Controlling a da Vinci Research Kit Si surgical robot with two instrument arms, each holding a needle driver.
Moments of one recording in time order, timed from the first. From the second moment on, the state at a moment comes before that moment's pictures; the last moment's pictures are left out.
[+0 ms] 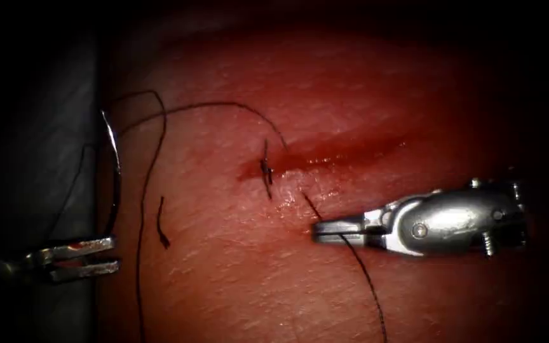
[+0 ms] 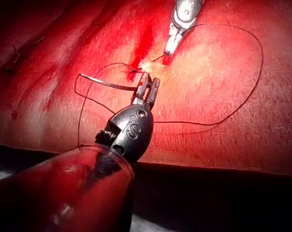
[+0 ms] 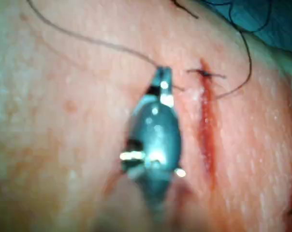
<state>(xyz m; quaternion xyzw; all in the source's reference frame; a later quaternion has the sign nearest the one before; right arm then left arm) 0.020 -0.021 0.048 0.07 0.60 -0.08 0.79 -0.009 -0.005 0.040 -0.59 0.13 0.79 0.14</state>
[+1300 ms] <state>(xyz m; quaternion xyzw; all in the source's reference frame) 0.020 -0.017 0.048 0.09 0.60 -0.08 0.79 -0.008 -0.005 0.040 -0.59 0.12 0.79 0.14</state>
